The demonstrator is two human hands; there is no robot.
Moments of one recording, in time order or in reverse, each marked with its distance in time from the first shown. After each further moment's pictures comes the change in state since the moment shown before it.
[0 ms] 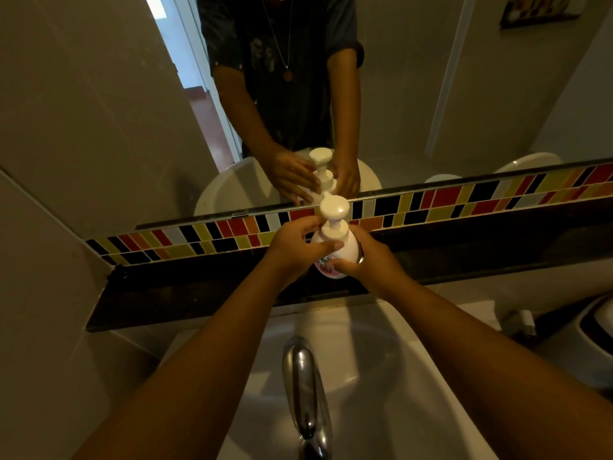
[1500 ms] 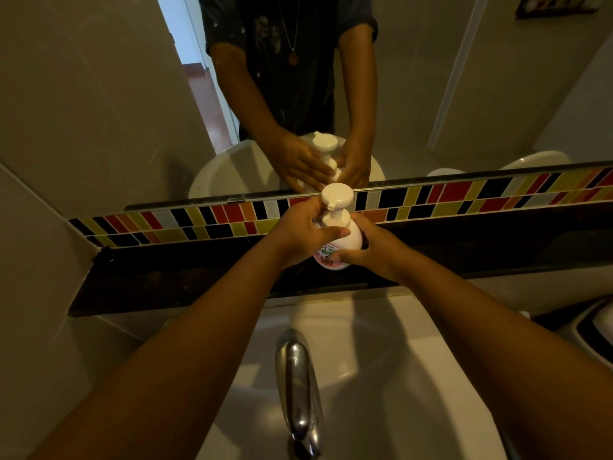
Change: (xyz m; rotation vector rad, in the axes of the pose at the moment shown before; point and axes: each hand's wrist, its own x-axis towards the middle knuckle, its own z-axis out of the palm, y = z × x) left_hand 0.025 -0.006 0.002 0.083 -0.094 -0.026; right_hand 0.033 0.019 -0.015 -0.063 -0.210 -0.006
